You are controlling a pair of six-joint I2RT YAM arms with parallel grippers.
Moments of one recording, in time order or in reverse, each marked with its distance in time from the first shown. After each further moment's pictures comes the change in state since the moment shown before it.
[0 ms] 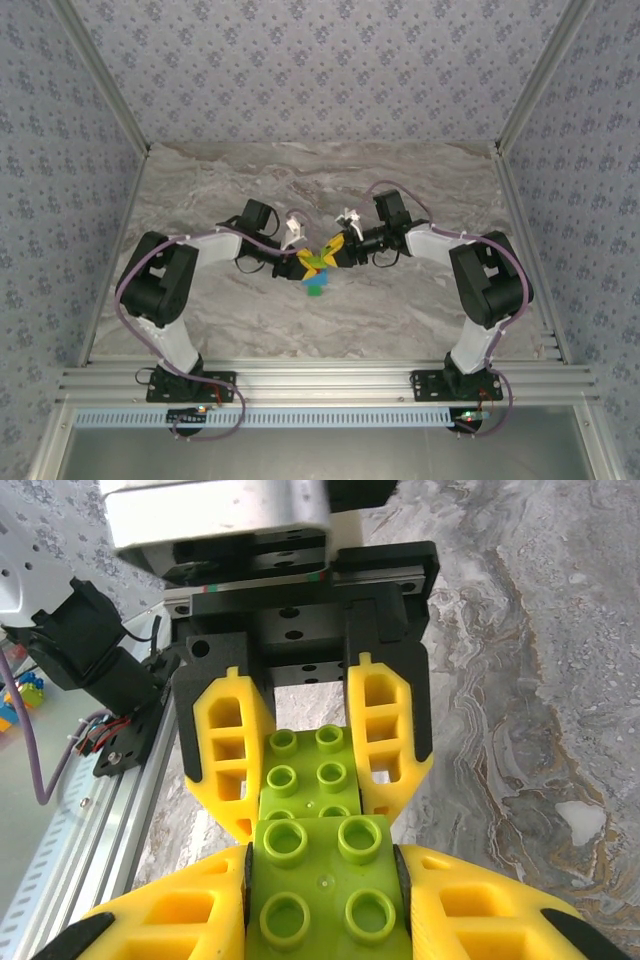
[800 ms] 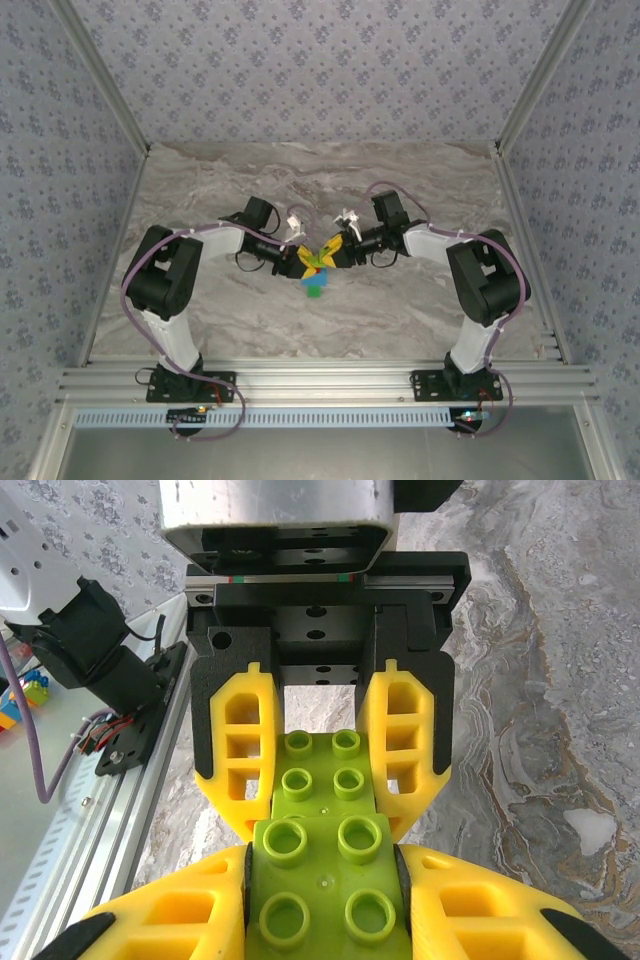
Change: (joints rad) left arm 0.011 0.047 0.051 -0.077 0.032 0.012; right arm 0.011 0.021 0.005 0.015 -0.008 -0.001
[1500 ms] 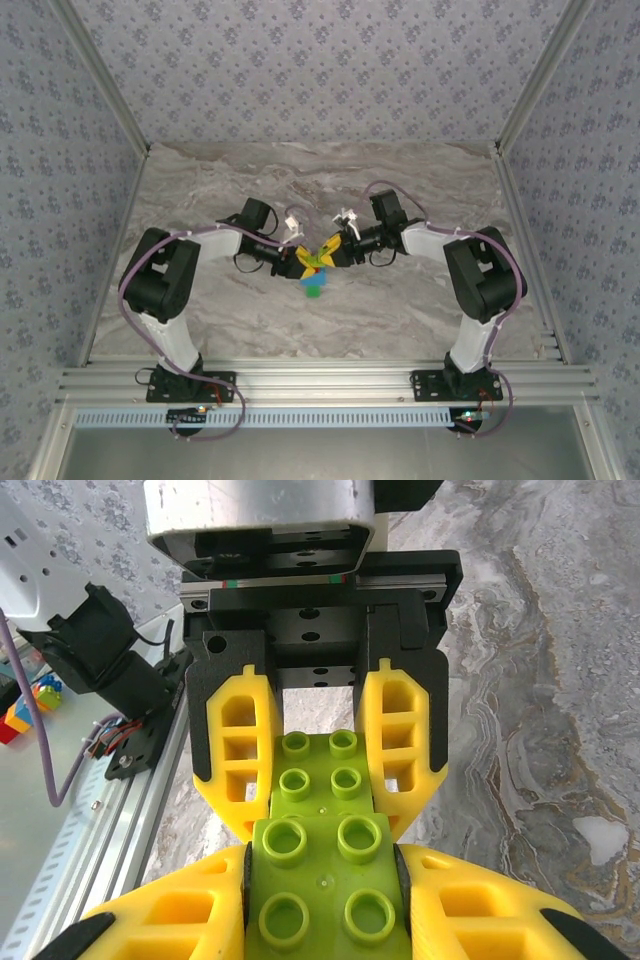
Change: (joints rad) left arm 0.006 -0.028 -0.036 0.042 -0.018 -0.033; right arm 0.000 0.030 0.025 -0.009 -0.023 0.007
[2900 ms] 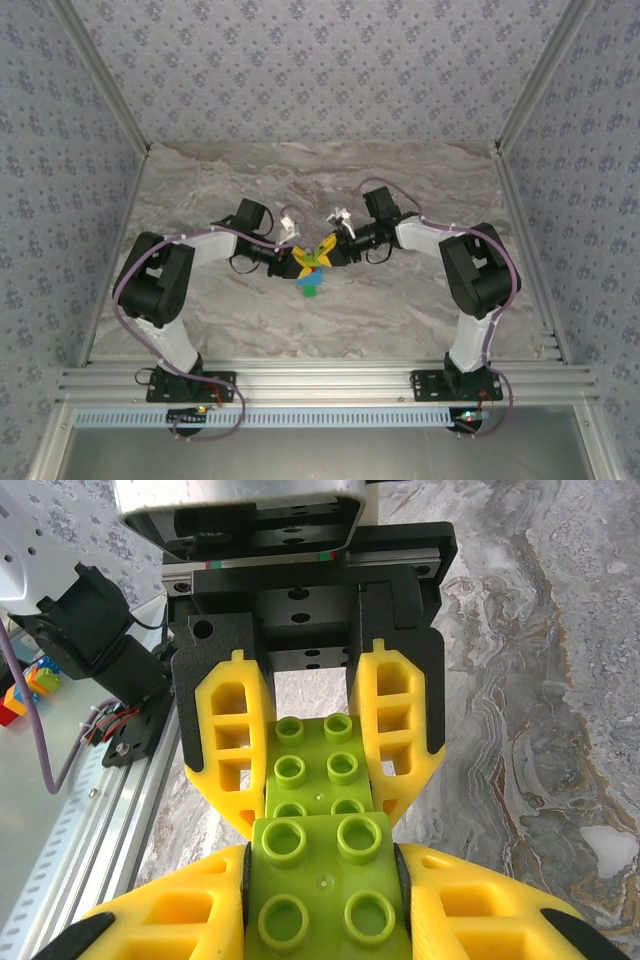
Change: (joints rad) left arm 0.015 -0.040 -0.036 0.022 -0.031 -0.027; right arm 0.024 0.040 0.084 -0.135 0.024 -0.080
